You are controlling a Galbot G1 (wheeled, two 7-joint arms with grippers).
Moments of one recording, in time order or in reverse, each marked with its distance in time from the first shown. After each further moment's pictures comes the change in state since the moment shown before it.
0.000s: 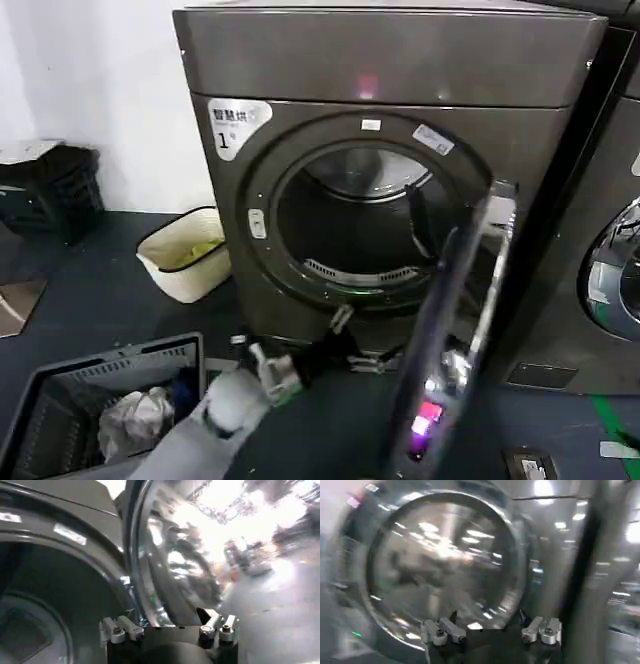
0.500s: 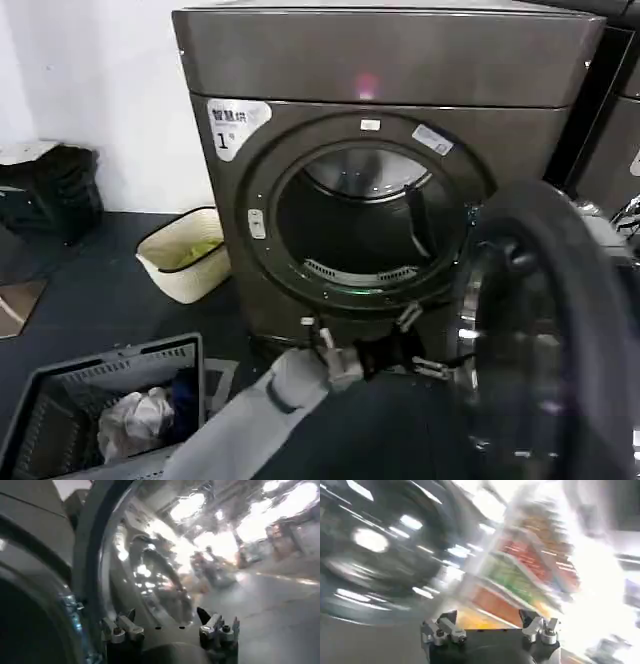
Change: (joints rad) left arm -0.215 -0.134 0.245 0.168 0.003 -0.009 -0.032; right arm 0.020 0.306 0.299 -0.076 -0.503 -0.094 1.110
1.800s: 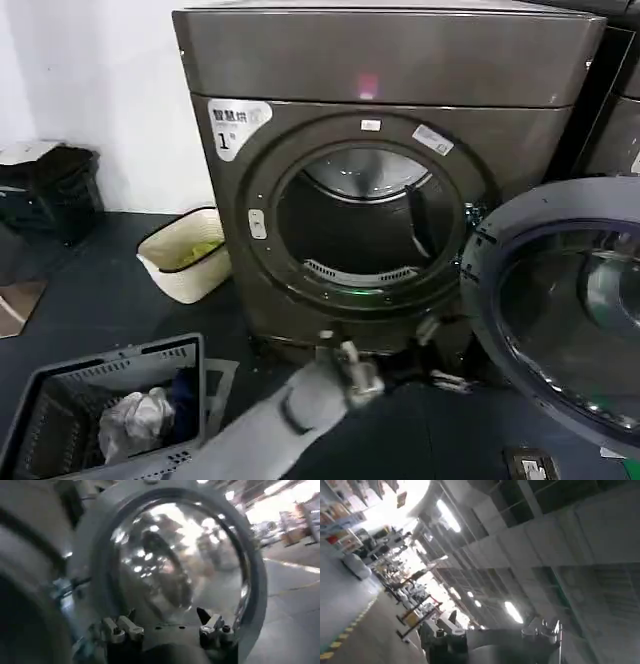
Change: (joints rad) left arm 0.064 0.068 0.029 -0.155 0.001 0.225 -0.150; right arm 0.013 -0.080 0.352 -0.310 -0.467 -0.242 0.403
